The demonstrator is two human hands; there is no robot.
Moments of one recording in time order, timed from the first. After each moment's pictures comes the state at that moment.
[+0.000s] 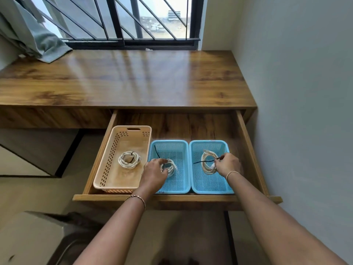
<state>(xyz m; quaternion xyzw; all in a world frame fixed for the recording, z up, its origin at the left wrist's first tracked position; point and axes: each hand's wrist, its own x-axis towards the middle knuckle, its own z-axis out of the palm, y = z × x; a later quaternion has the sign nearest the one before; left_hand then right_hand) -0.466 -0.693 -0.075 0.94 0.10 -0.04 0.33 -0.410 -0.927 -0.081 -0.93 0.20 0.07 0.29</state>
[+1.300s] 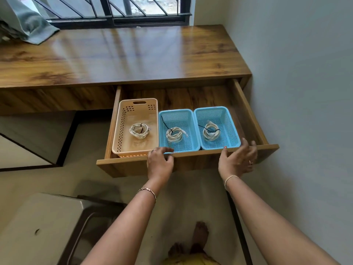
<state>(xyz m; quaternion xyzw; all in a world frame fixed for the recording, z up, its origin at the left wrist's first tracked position) -0.573 -0.668 -0.077 0.91 0.13 0.01 0.40 -0.564 -0.866 -0.102 -0.86 0.35 -0.21 0.31</state>
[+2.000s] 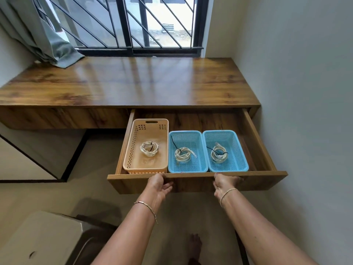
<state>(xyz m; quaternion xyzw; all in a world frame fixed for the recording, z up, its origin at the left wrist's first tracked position) -0.540 -0.642 -0.061 0.47 0.43 -0.14 0.76 -0.513 -0.821 -0.096 -0.50 0.47 -0.03 0.72</state>
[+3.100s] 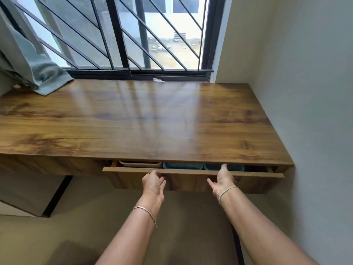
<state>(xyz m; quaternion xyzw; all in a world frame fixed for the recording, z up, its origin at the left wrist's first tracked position) -0.244 -0.652 -0.051 0.39 0.44 0.03 0.81 -0.197 -0.830 -0.068 -0.45 0.47 0.02 0.76</state>
